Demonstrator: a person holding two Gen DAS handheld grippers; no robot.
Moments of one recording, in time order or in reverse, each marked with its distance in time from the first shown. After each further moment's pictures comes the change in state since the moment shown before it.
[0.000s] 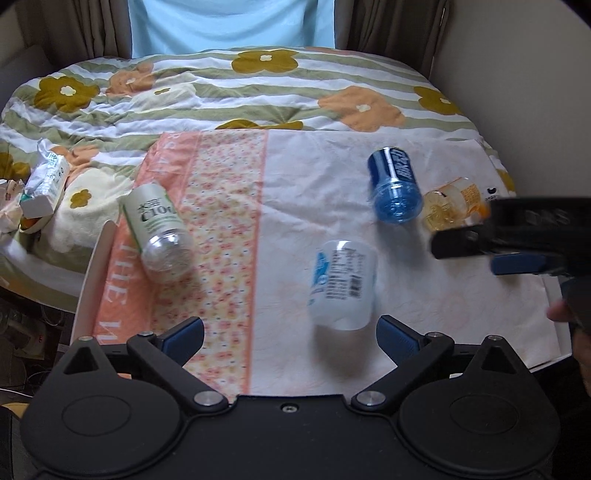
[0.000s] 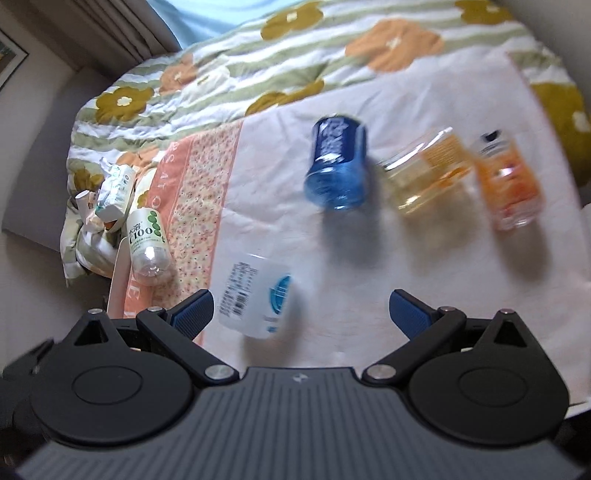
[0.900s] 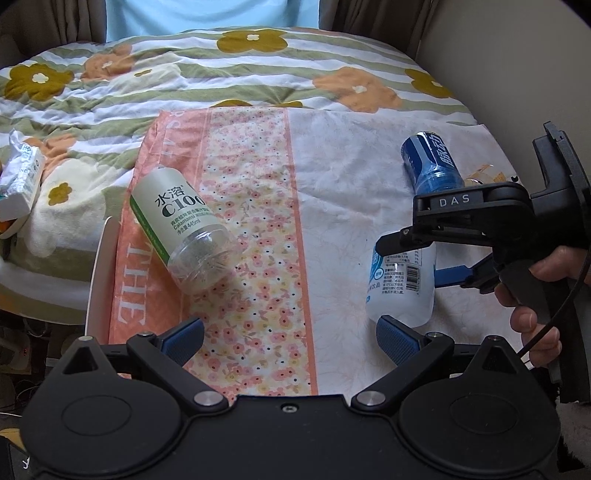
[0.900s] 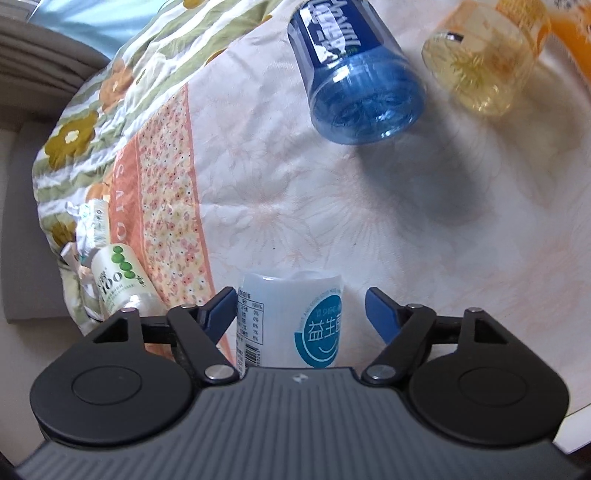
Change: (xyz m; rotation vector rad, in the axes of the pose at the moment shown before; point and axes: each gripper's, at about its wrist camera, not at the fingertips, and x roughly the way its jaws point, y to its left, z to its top) left arm 0.043 0.074 0.011 0.046 0.062 -0.101; right arm 0.115 0.006 0.005 0.352 0.126 0.045
